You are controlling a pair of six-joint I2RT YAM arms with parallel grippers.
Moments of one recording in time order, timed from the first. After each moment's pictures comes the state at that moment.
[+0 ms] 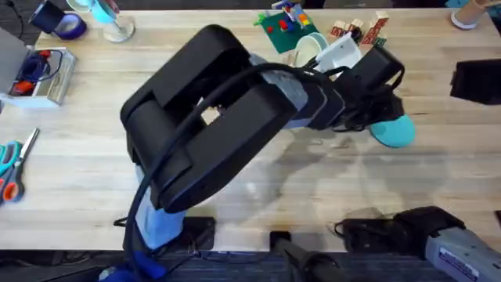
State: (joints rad) left arm -0.97 2.09 1.34 0.13 0.36 -1.16; right arm 0.19 0.88 1.47 -1.43 0.28 0.06
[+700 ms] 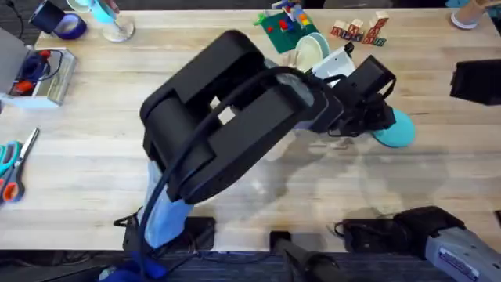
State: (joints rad) left arm -0.97 2.14 1.34 0.13 0.40 -1.21; right arm 0.19 0.88 1.47 -1.43 0.28 0.06
